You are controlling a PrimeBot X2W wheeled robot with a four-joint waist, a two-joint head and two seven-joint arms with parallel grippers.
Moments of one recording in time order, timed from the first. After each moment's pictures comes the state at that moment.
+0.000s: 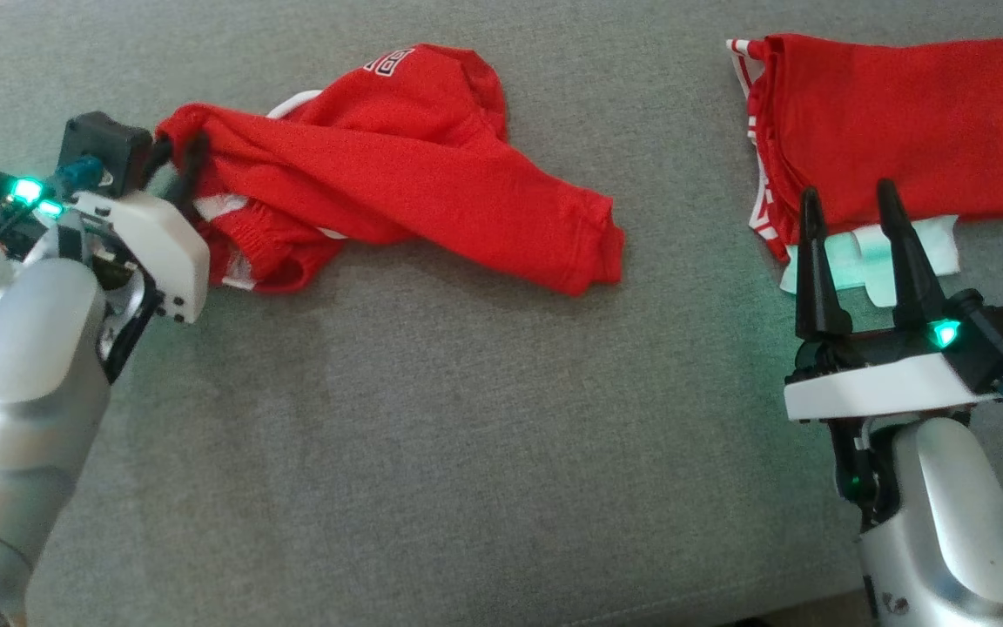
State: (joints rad) left arm -0.89 0.43 -0.71 0.80 -0.48 -0.12 0.06; right arm -0.26 -0.05 0.05 0.20 0.18 0.12 -0.25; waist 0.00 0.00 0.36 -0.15
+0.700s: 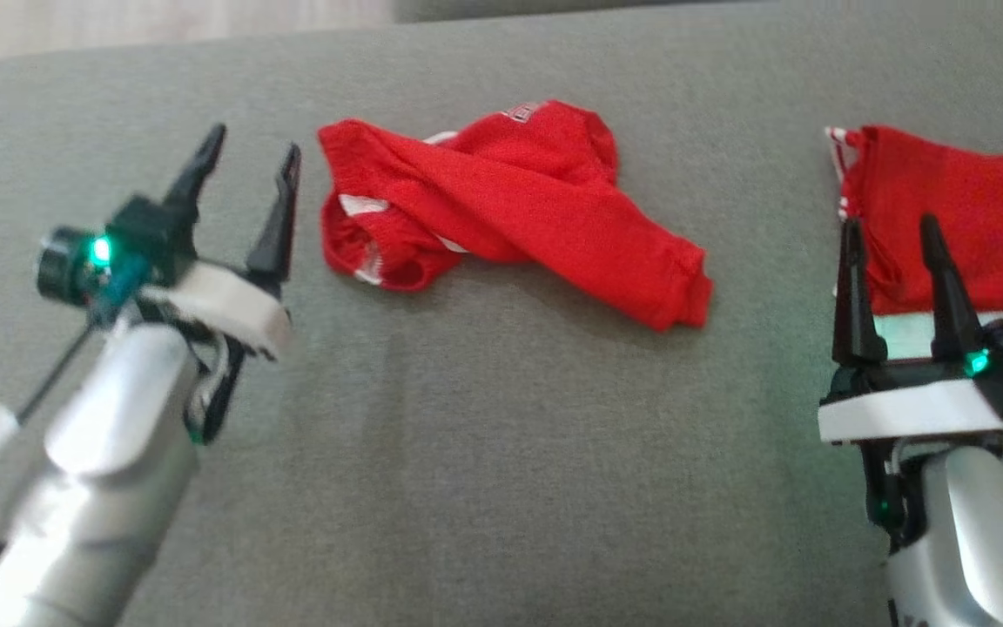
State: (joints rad) left arm -0.74 0.35 -0.67 0.65 -0.54 0.00 -0.22; right arm -0.21 -0.05 -0.03 0.20 0.14 0.12 -0.25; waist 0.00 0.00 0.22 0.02
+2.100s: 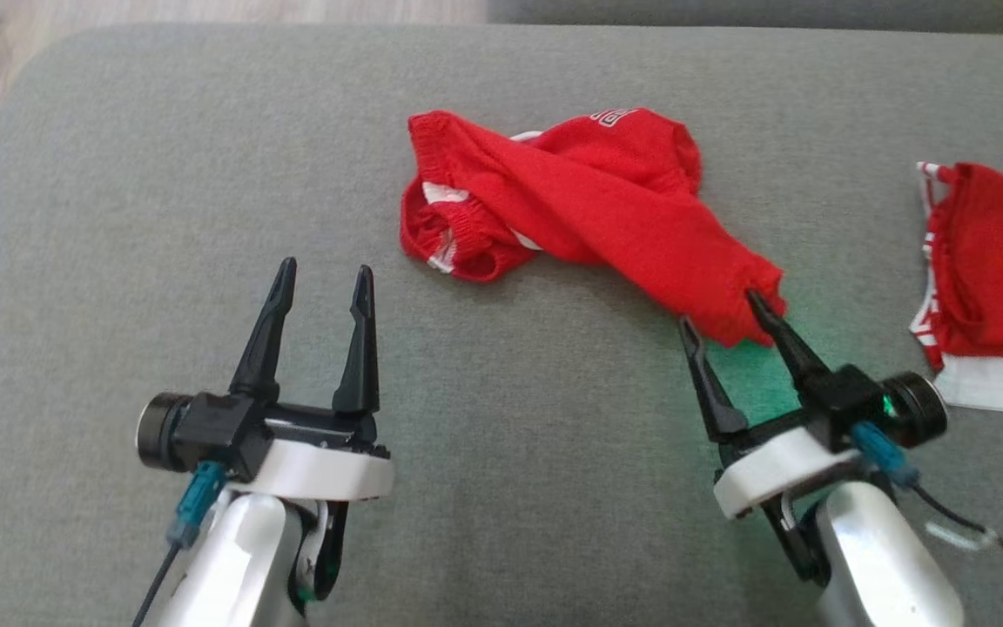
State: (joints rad) left arm -0.24 0.13 -0.37 0.17 -0.31 0.08 -0.25; right arm -0.19 -0.07 0.21 0.32 -0.02 0.12 -0.21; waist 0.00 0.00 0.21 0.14
